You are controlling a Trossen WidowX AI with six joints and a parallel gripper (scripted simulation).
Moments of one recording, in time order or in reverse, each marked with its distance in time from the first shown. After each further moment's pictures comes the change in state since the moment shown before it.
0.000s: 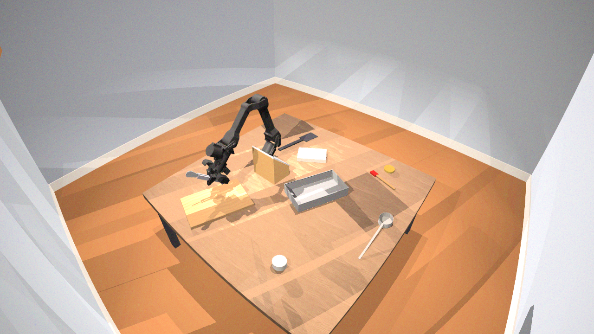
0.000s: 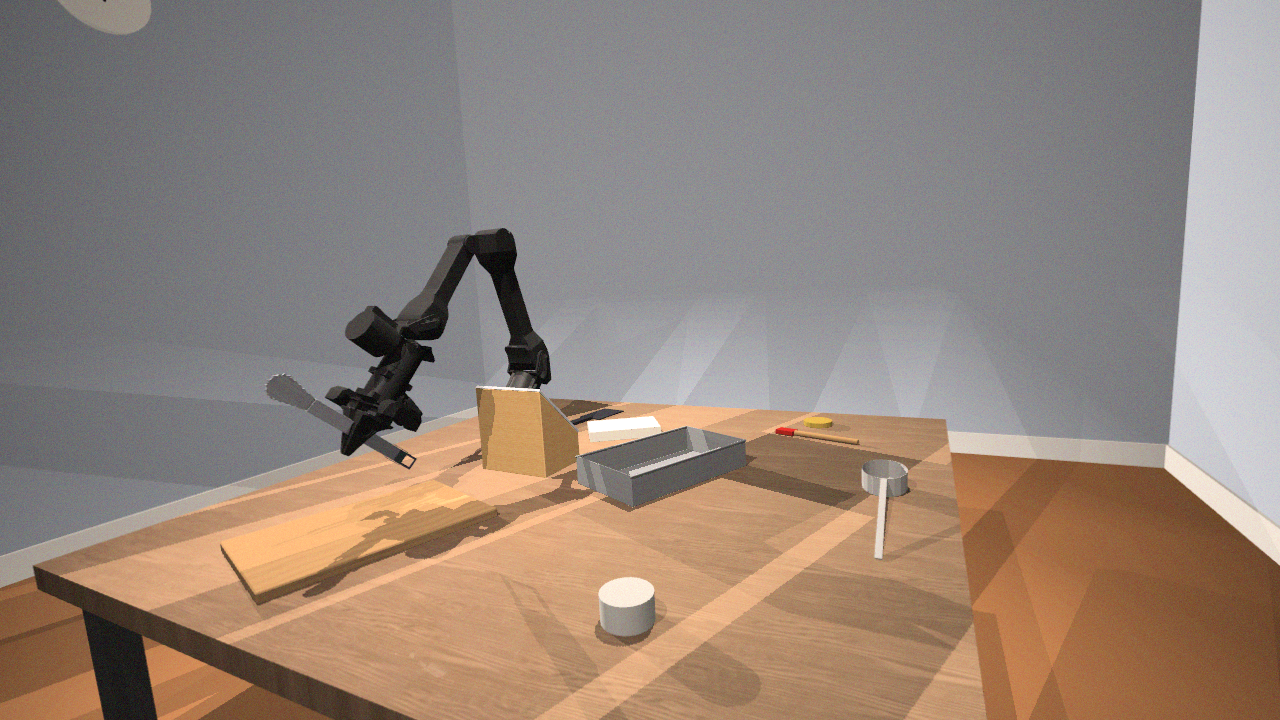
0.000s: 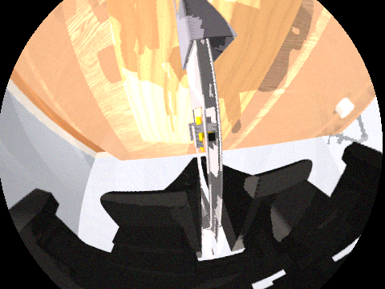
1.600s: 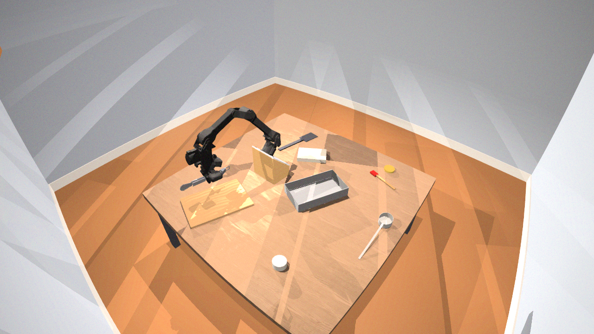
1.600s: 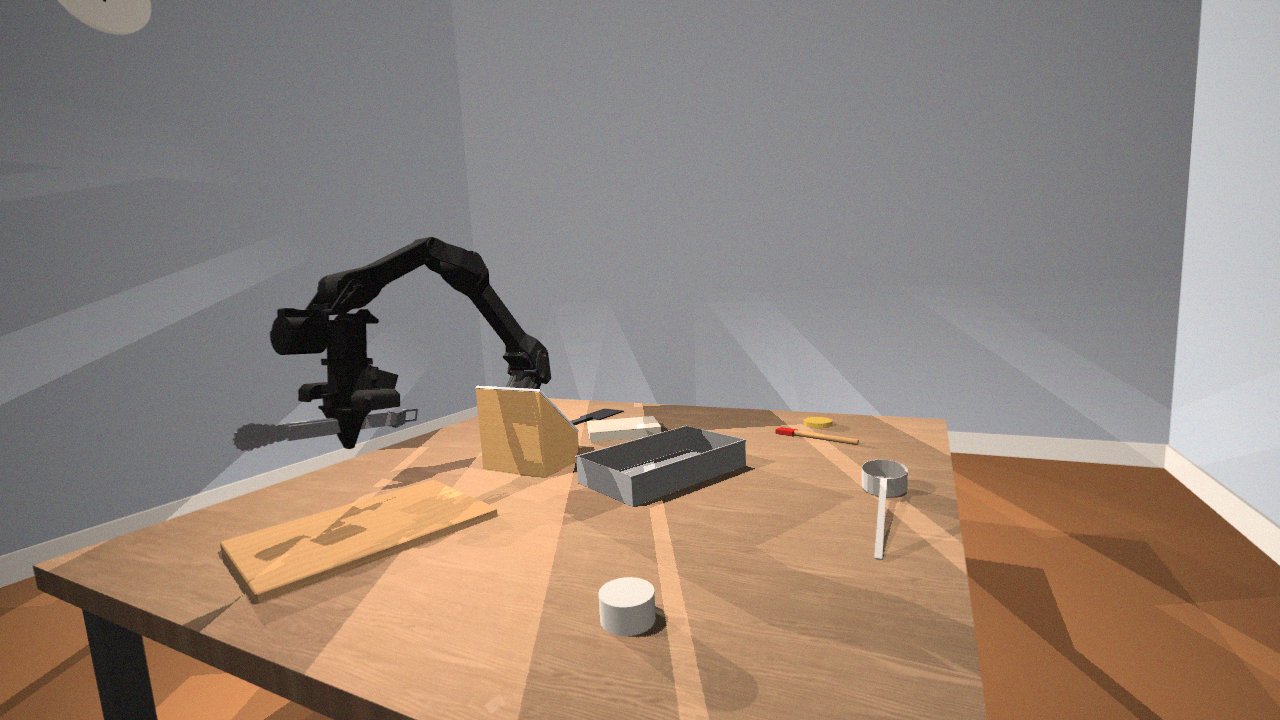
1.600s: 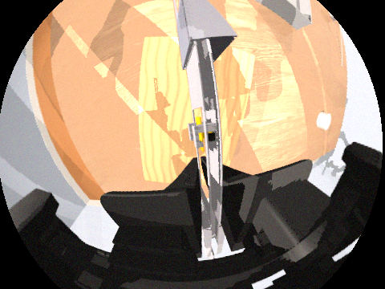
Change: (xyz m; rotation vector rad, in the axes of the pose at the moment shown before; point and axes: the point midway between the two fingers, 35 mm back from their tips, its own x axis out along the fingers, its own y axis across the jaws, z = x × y) arm -0.008 0.006 -0.018 -0.004 -0.585 -0.083
